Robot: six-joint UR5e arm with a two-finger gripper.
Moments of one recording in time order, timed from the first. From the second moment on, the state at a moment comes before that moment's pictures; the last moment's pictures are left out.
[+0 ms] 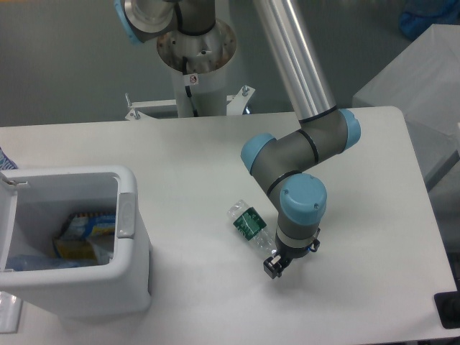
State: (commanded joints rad) arm 2.51 -2.23 -1.53 -0.86 1.56 -0.19
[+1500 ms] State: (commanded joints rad) arm 2.51 -2.04 -1.47 -0.79 1.55 -0.14
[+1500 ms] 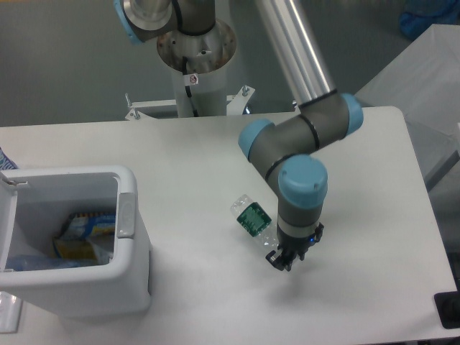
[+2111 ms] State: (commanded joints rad) arm 2.39 -1.92 -1.29 -0.62 1.43 -0.12
